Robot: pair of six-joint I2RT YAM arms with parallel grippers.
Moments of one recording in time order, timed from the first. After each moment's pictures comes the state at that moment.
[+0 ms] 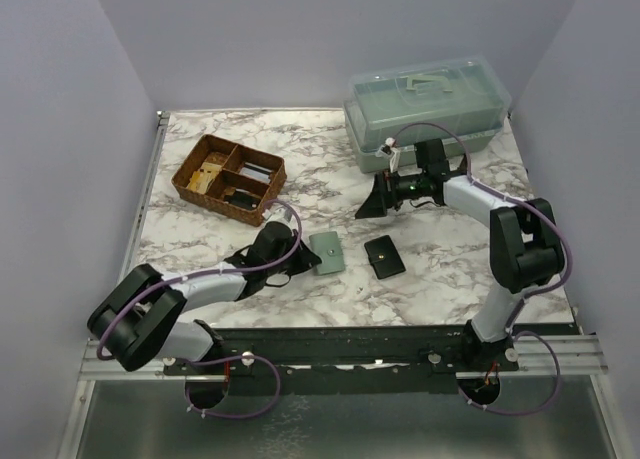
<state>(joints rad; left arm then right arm) -0.70 1.37 0.44 0.29 0.06 -0.94 0.26 1.75 1.11 -0.23 -1.06 0.01</state>
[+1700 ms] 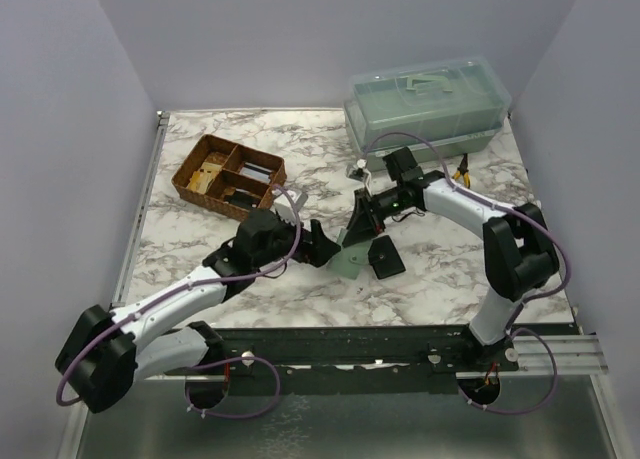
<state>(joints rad) -0.72 1.10 0.55 0.17 0.27 -0.46 0.45 1.79 1.21 -0.53 -1.30 -0.36</state>
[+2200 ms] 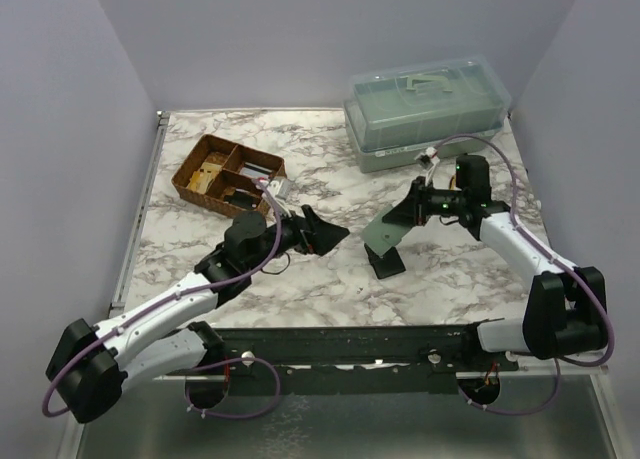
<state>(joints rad) -0.75 0.93 0.55 0.29 0.17 -0.75 0.19 1.36 0.84 -0.14 -1.01 0.09</state>
